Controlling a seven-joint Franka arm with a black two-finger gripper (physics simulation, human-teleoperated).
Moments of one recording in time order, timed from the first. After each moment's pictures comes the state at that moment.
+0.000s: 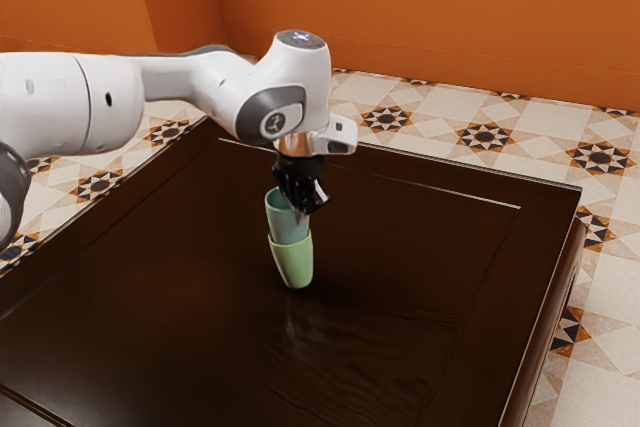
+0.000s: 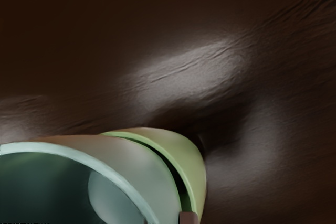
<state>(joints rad) -0.04 0.41 -0.21 -1.61 0.25 1.96 0.00</state>
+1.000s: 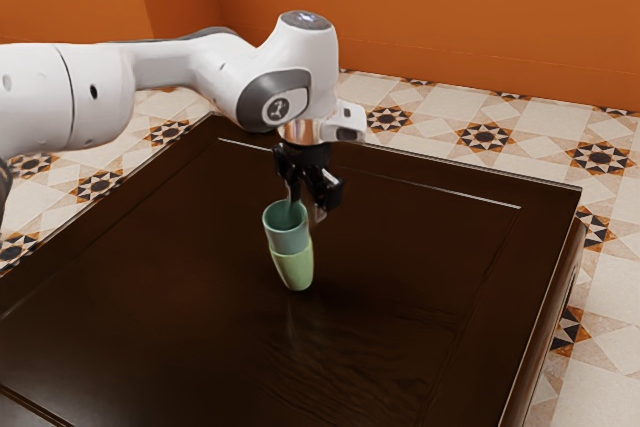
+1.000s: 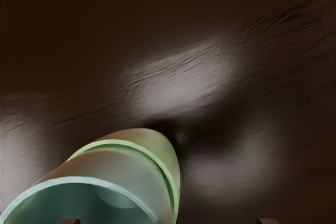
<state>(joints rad) -0.07 0.34 -0.24 -1.61 0.24 1.91 -0.06</state>
